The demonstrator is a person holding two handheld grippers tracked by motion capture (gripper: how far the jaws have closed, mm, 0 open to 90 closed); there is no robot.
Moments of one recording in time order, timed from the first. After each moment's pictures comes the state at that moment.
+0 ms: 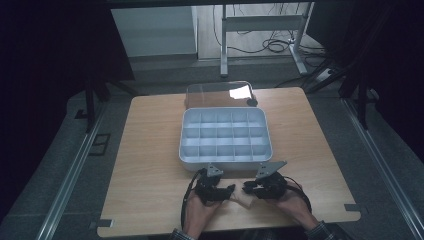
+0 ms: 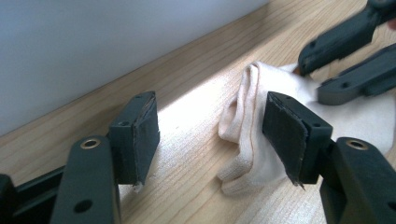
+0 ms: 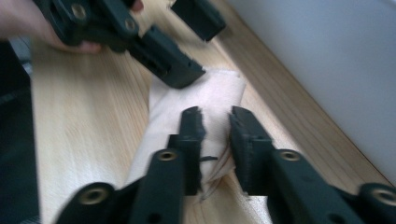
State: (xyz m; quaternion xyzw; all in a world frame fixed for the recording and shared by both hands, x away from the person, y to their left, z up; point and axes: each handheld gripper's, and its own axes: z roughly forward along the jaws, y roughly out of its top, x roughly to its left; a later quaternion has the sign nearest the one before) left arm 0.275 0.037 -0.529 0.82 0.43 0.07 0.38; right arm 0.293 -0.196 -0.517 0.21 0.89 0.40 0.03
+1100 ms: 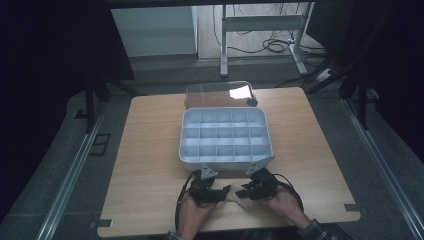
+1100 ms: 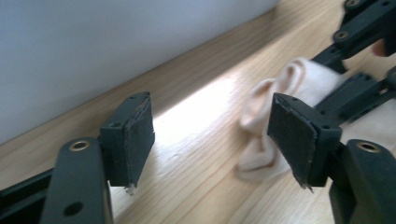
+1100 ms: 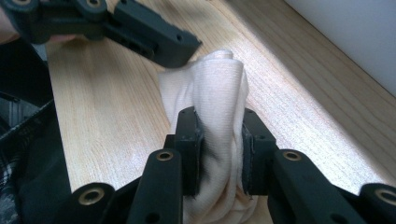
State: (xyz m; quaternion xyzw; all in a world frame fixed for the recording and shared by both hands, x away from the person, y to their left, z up) left arm 0.267 0.055 -0.522 0.81 0.42 0.09 0.38; right arm 0.301 -0.172 -0.522 0.26 0.90 0.35 -0.06
